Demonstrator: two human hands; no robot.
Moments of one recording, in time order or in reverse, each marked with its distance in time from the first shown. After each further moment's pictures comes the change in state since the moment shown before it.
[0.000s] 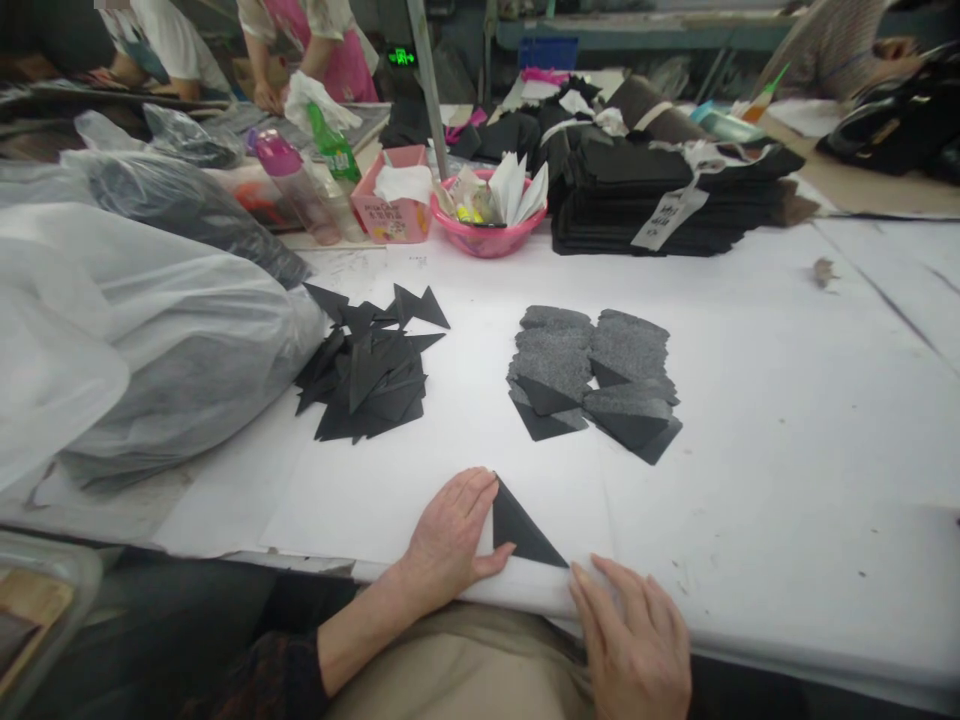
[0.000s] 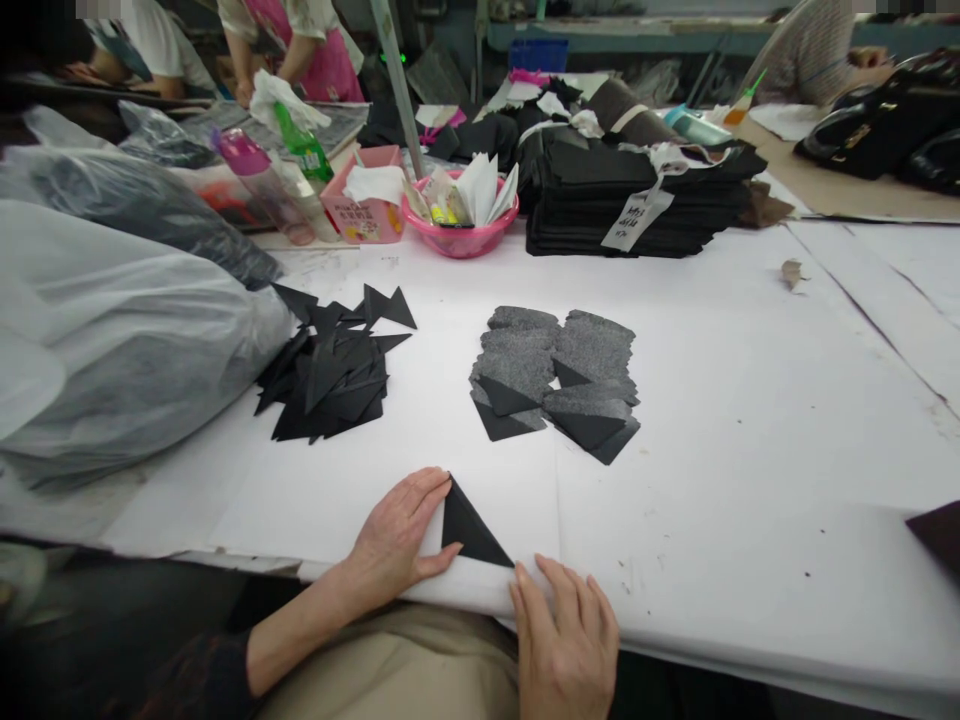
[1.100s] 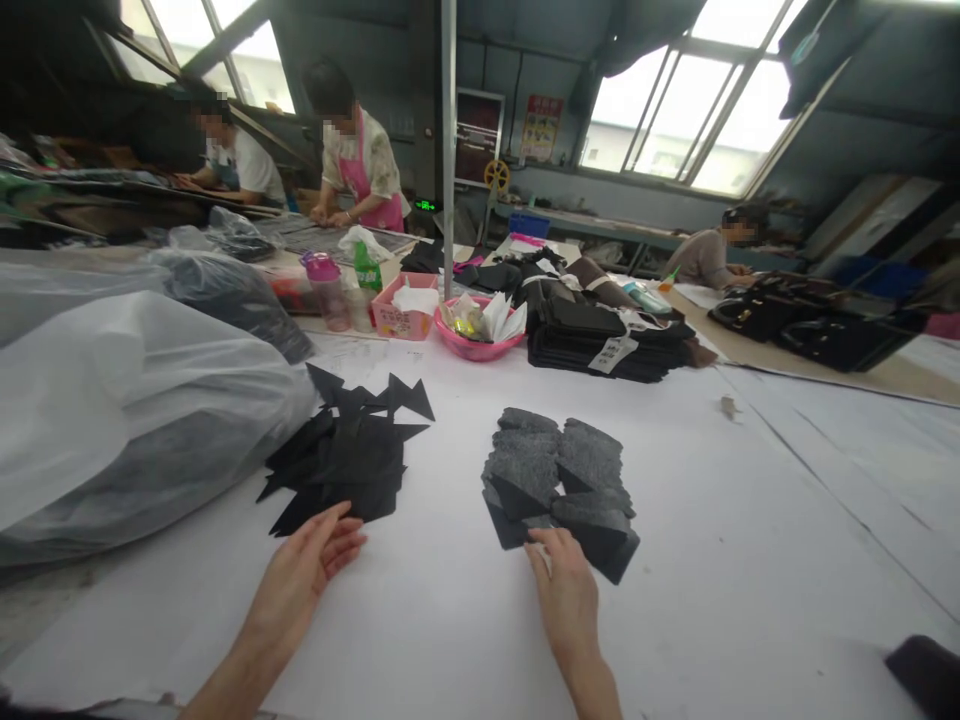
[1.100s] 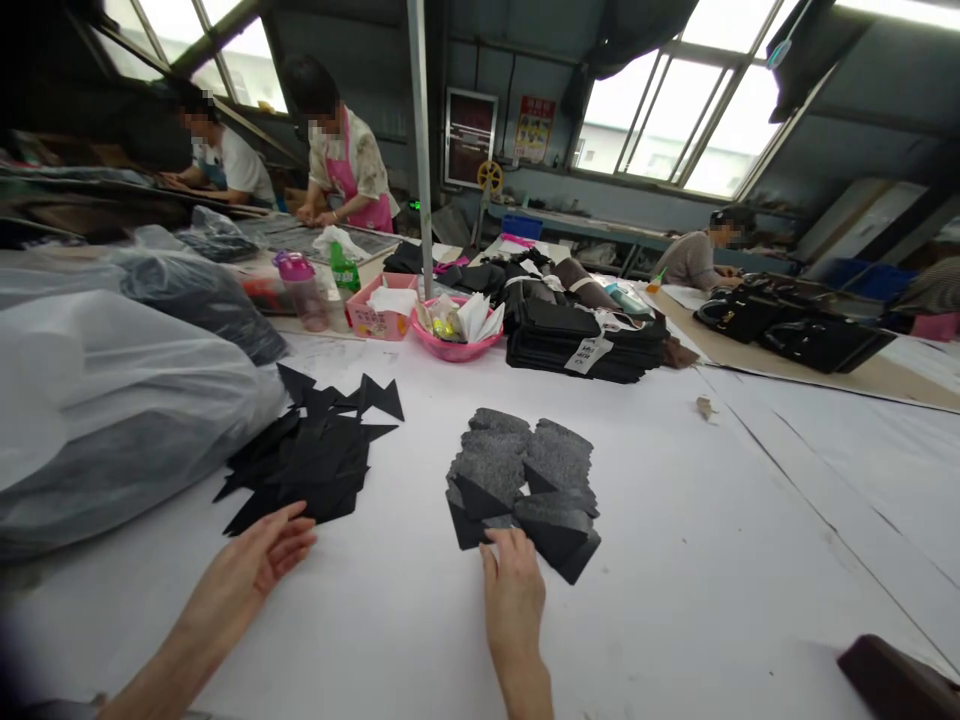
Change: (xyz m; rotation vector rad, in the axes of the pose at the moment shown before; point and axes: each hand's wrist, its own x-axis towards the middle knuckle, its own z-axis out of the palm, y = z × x) left_hand 0.012 -0.087 -0.063 -1.287 0.670 -1.157; right_hand 0.139 0.037 0.069 0.243 -0.024 0.166
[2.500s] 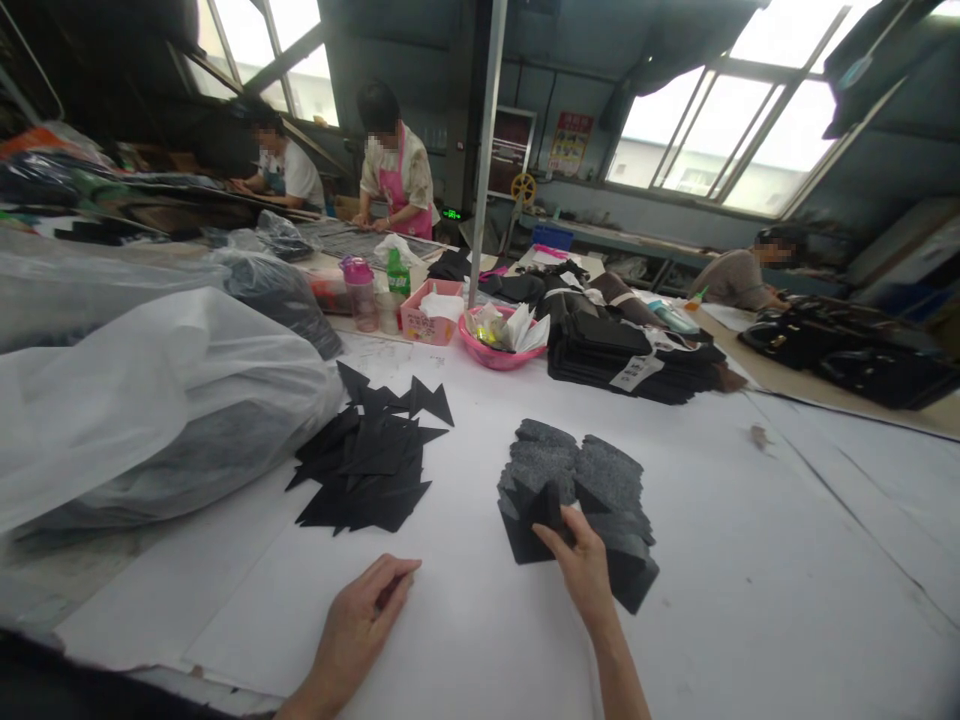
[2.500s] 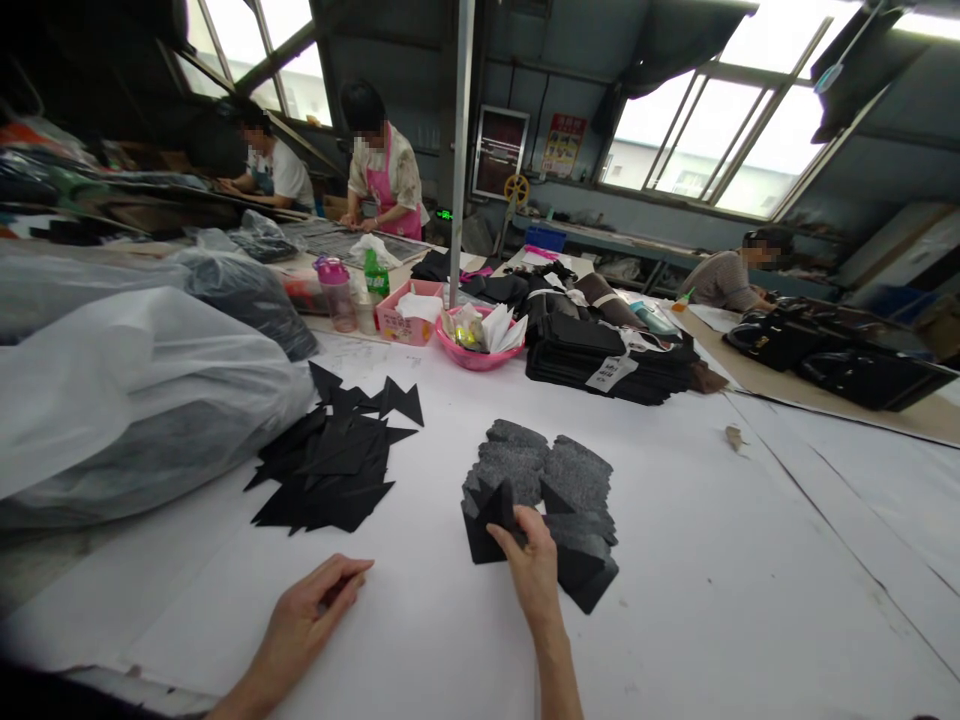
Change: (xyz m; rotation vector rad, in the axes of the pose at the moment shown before) left_hand -0.020 -0.072 -0.007 0.833 -0.327 0.619; right_hand 0.057 0.008 0.000 0.500 -0.190 0.119
